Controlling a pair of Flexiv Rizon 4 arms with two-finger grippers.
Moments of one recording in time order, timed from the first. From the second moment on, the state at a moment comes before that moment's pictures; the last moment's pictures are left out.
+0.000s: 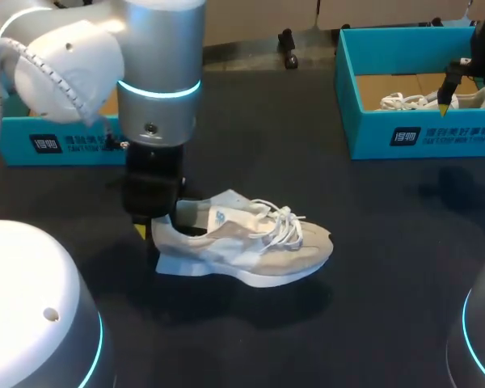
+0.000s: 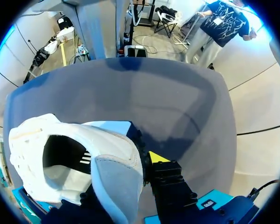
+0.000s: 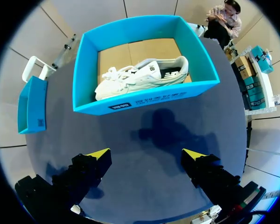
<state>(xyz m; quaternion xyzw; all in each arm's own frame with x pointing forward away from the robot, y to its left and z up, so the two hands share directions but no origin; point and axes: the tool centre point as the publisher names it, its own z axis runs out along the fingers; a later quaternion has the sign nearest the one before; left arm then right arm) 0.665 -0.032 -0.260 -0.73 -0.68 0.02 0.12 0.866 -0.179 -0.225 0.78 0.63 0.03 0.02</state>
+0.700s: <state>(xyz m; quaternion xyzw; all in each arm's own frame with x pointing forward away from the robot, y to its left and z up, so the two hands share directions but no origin) 0.653 -0.097 -0.312 -0.71 -0.70 0.02 0.09 0.866 -0.179 -0.225 0.78 0.63 0.03 0.02</state>
